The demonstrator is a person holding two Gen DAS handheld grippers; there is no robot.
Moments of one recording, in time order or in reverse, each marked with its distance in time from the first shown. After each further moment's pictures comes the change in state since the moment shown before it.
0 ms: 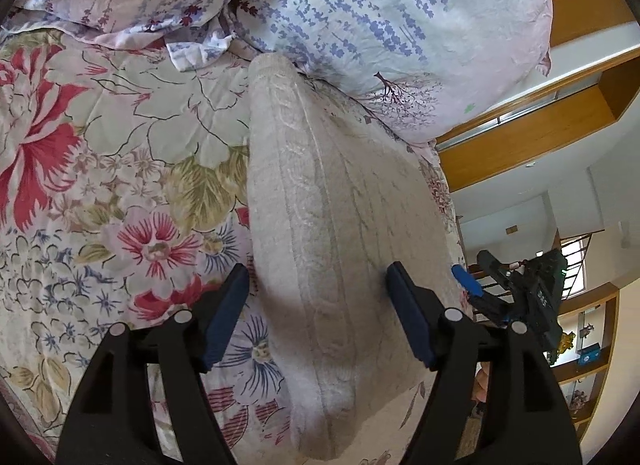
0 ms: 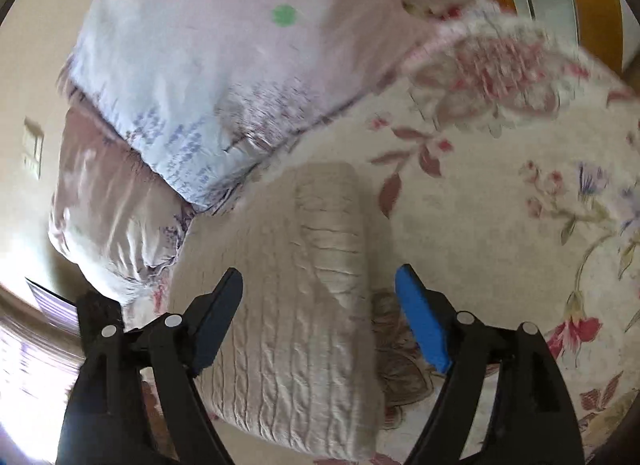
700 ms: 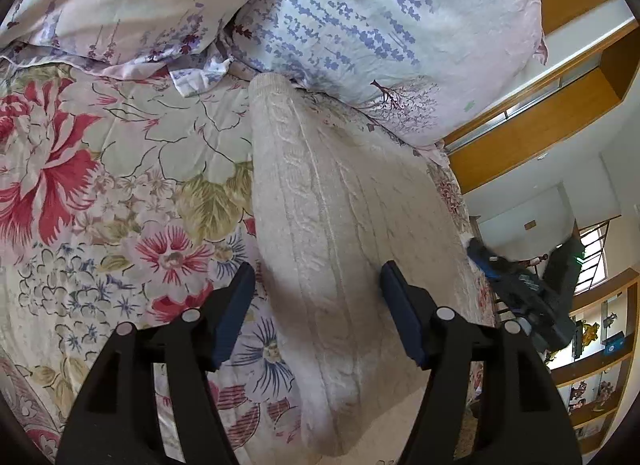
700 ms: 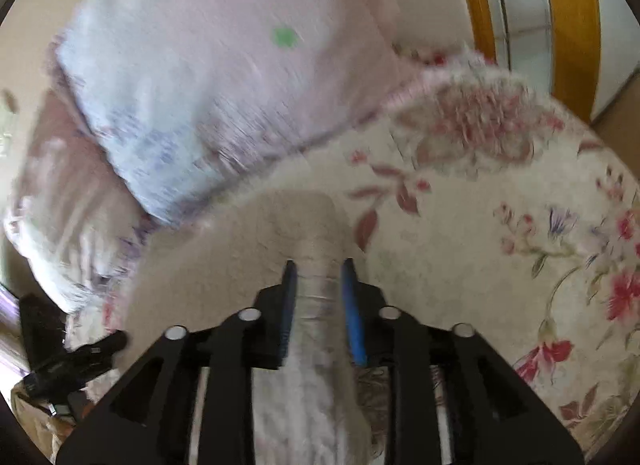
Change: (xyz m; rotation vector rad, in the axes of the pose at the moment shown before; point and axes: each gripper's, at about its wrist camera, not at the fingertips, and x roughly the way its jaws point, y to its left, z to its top) left arm -0.002 -0.011 -0.005 0.069 -0.047 0.077; right arm -0.008 0.030 -0.018 -0.140 -0.193 -0.182
